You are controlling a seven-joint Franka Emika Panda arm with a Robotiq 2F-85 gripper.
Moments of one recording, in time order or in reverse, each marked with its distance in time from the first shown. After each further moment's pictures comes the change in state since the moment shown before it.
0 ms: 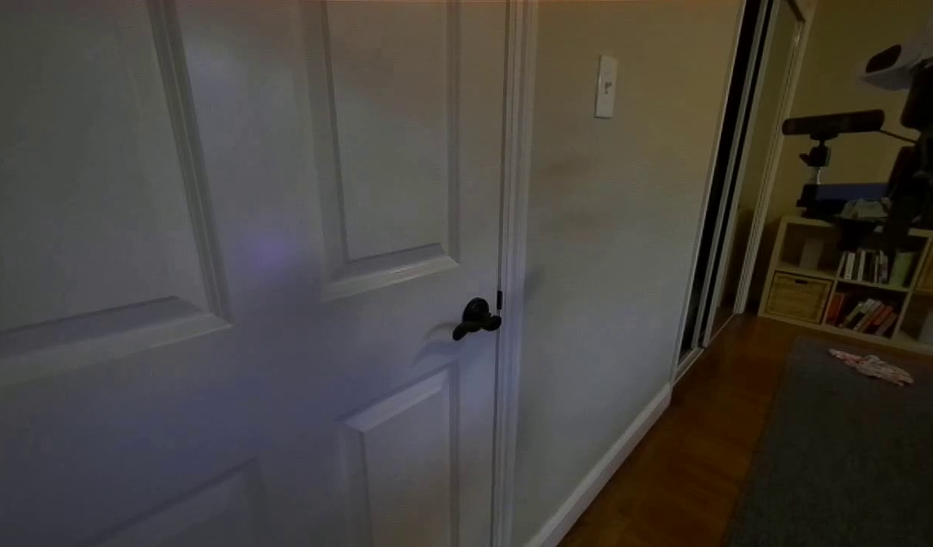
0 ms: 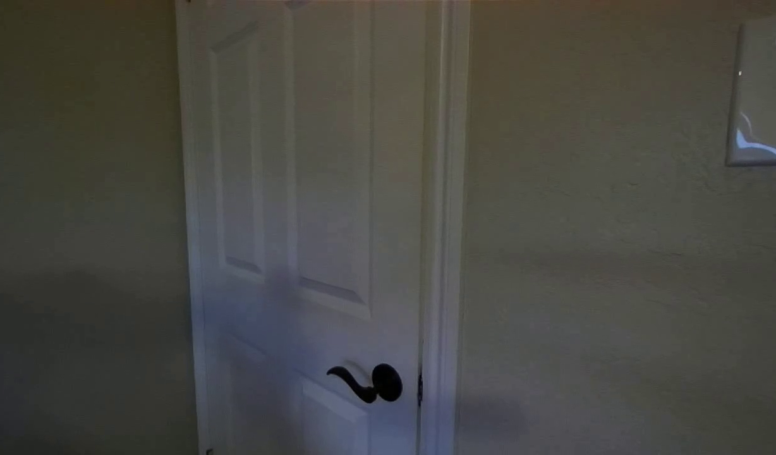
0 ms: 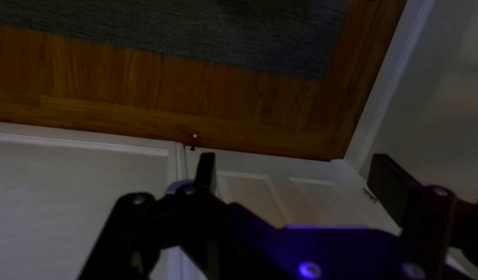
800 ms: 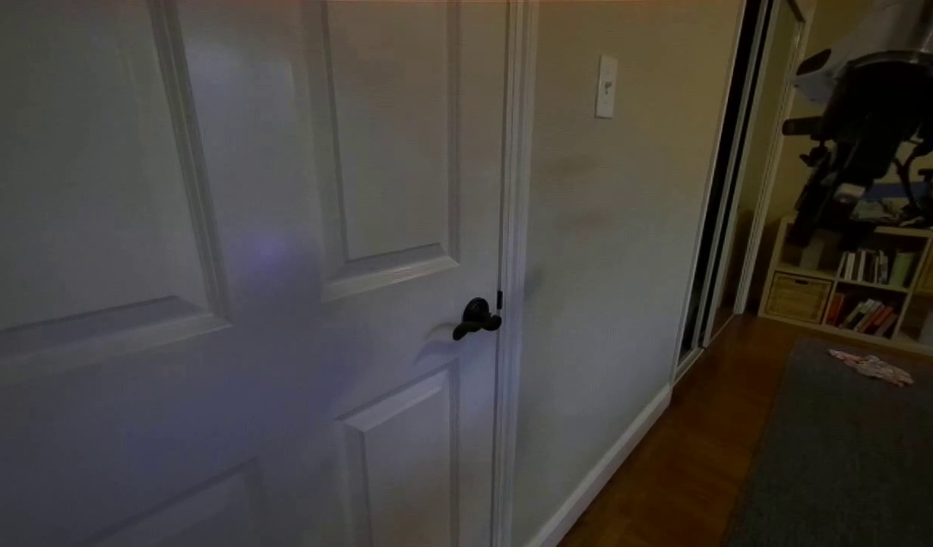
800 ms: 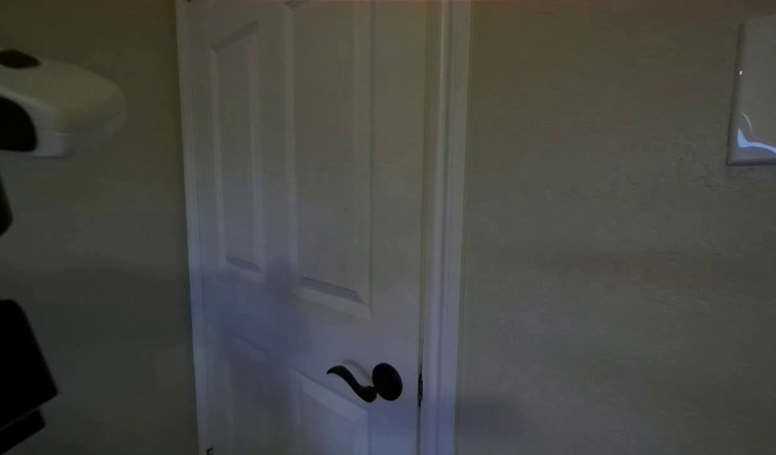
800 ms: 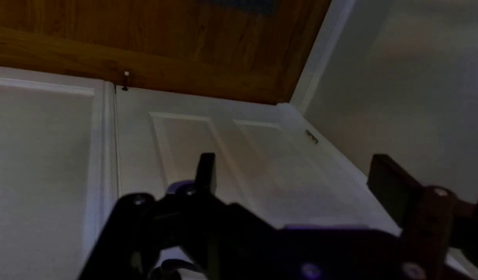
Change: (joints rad) arm 0.107 0.135 0.106 0.018 0.386 0.195 -0.096
